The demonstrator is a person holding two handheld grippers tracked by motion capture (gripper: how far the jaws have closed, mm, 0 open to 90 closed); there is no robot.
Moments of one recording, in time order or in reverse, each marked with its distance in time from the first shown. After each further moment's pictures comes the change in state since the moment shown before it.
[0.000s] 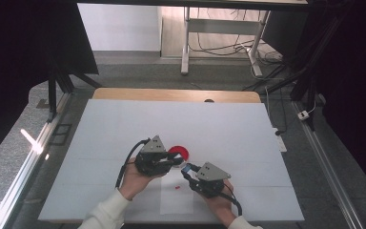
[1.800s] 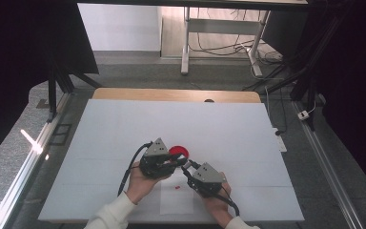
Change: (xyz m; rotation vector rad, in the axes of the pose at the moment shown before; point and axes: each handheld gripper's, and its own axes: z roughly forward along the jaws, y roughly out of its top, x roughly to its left) left arm -0.007 -0.007 0.013 -0.049 0.028 -0.057; right arm 0.008 0.001 0.005 -0.025 -0.141 -0.025
